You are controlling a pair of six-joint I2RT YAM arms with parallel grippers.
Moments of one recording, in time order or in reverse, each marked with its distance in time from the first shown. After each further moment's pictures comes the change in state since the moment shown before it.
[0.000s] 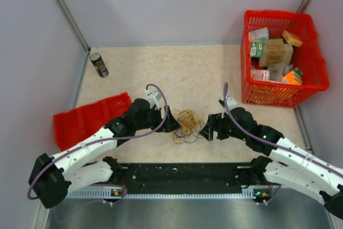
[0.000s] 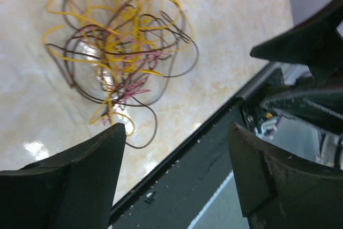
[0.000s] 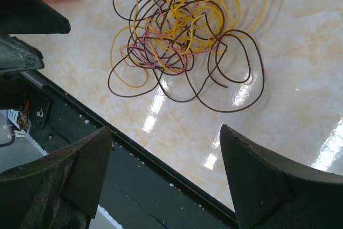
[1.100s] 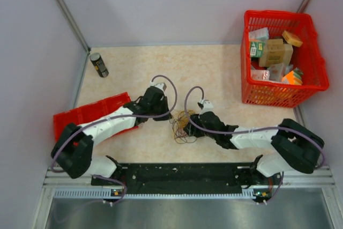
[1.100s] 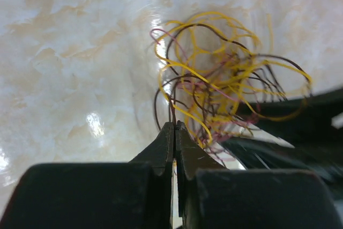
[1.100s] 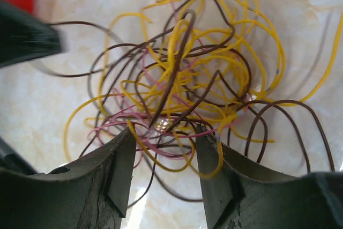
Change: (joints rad) left arm 0.066 0.436 0.203 -0.083 -0.242 0.043; right arm 0.128 0.641 -0.135 0.809 0.161 0.136
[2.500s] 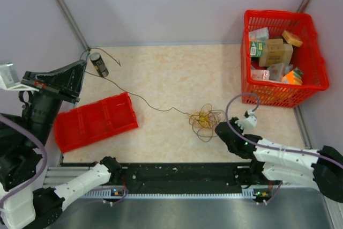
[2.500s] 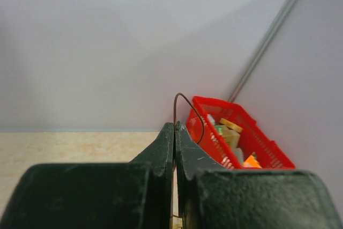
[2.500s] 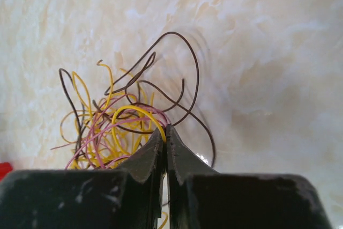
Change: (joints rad) left arm 0.000 -0.695 0.901 -0.336 -0.332 0.343; right arm 0.000 -0.337 -0.138 -0.473 0.674 0.711
